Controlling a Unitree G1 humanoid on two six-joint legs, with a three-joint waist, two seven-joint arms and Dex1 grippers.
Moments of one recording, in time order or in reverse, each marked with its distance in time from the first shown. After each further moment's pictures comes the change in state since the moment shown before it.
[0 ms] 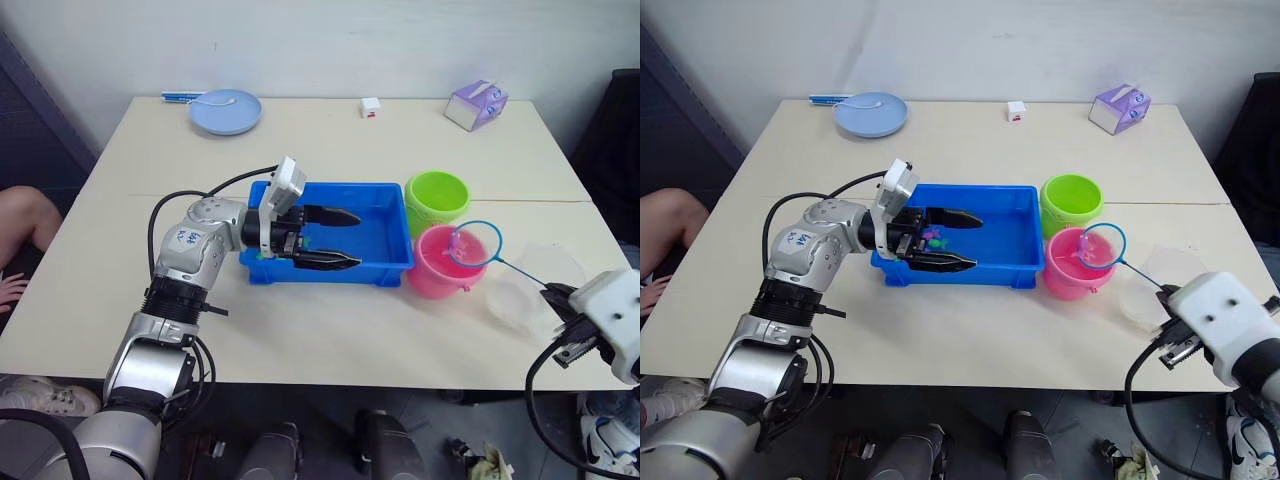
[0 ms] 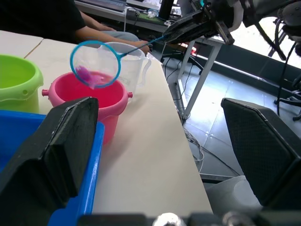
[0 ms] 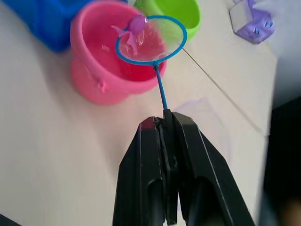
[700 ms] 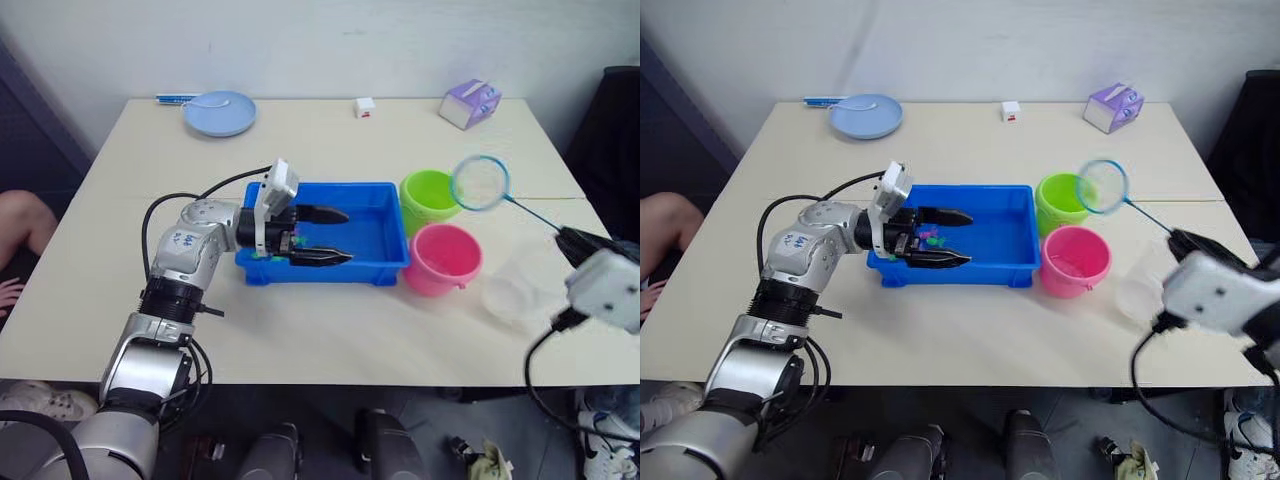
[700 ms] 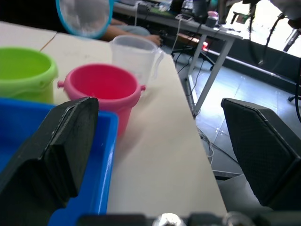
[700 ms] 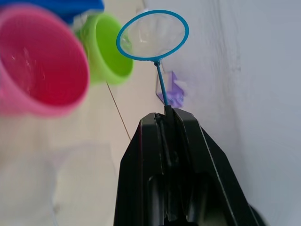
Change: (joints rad) left arm 0.015 0.035 0.010 0.090 0.061 -0.057 0.046; right arm -0.354 0.057 0.131 0.185 -0.146 -0.317 0.090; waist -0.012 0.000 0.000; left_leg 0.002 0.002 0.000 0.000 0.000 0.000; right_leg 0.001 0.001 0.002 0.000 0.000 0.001
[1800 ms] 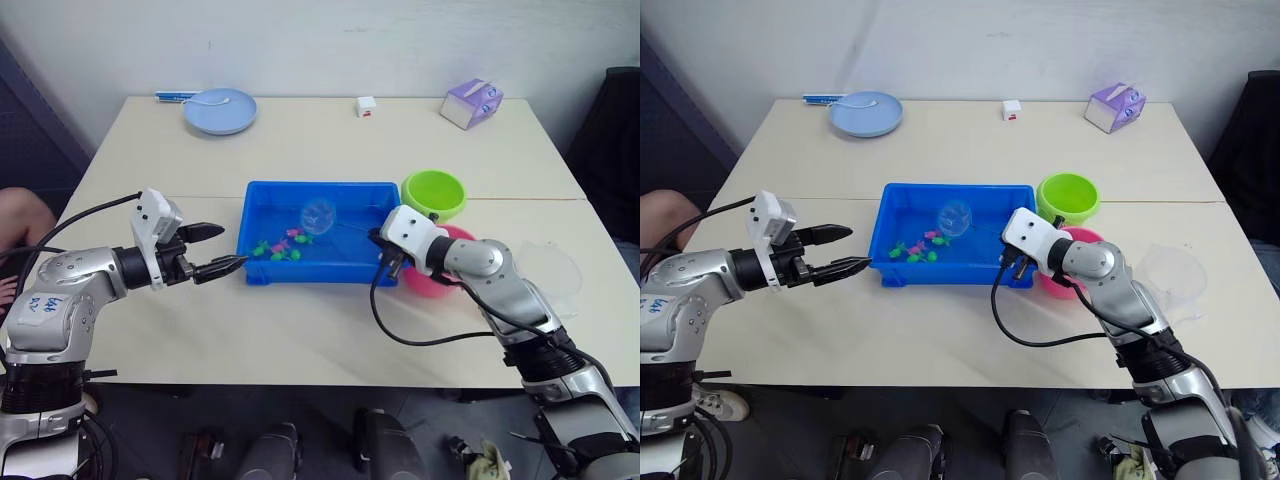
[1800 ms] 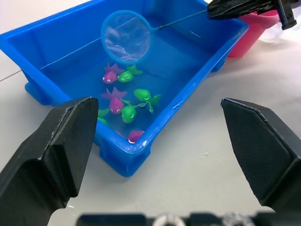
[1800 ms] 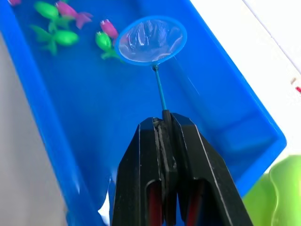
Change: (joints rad) left arm 0.475 0.331 0.348 -0.494 -0.079 0.254 0.333; right arm -0.753 0.297 0.843 0.750 -0.088 0.010 0.032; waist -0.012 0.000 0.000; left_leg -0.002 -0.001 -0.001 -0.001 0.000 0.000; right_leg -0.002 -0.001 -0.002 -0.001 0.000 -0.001
